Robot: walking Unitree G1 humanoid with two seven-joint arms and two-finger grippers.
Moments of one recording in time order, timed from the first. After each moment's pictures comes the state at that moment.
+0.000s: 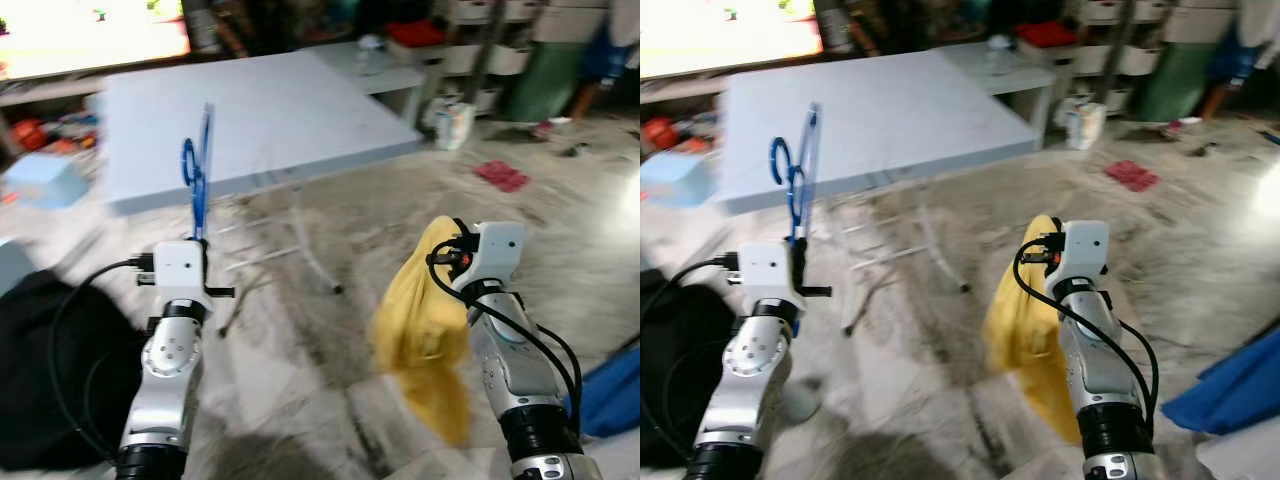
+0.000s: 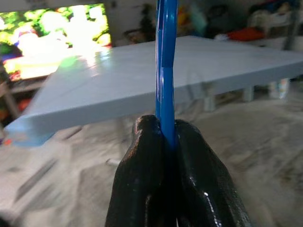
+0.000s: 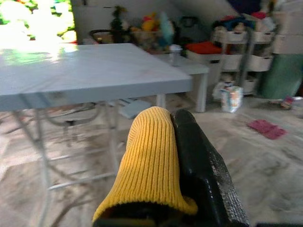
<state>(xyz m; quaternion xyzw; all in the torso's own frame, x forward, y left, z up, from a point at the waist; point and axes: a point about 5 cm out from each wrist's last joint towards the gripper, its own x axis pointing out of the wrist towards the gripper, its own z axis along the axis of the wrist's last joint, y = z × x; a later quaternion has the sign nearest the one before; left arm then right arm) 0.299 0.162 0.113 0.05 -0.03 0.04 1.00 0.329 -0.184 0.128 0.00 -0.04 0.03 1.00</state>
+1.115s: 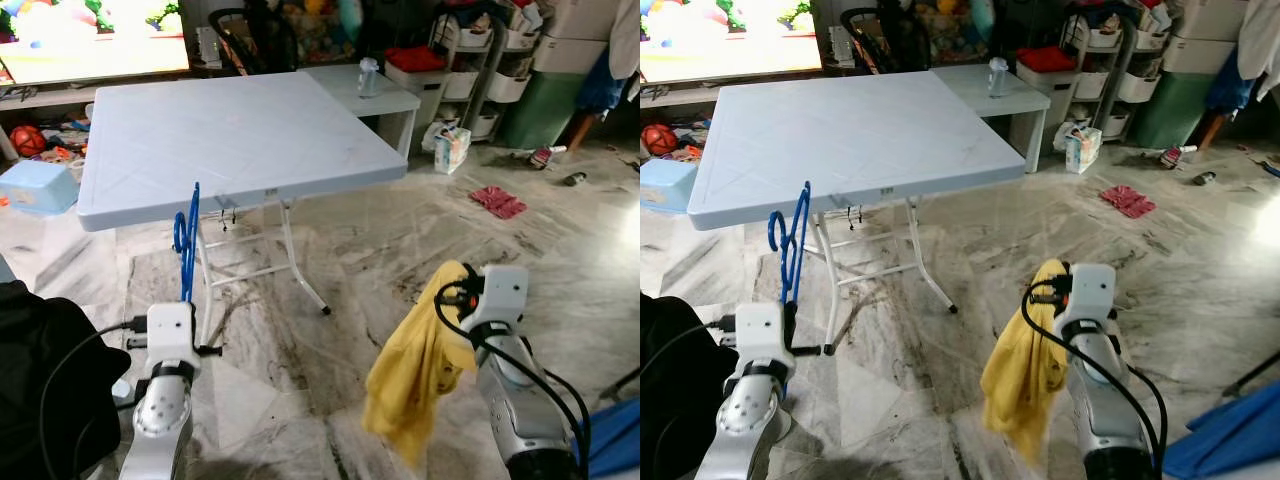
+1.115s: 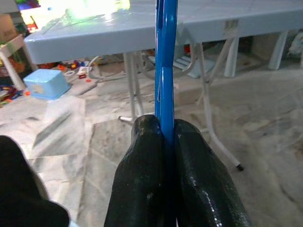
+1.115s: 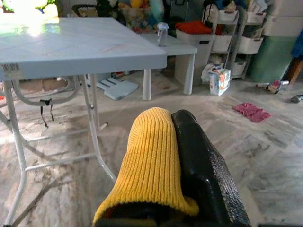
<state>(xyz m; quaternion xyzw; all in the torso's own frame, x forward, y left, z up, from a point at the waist) 0.259 0.189 0.054 0.06 0.07 0.08 0.99 0.299 -0.191 0.087 0.01 0.02 -0.01 1.00</state>
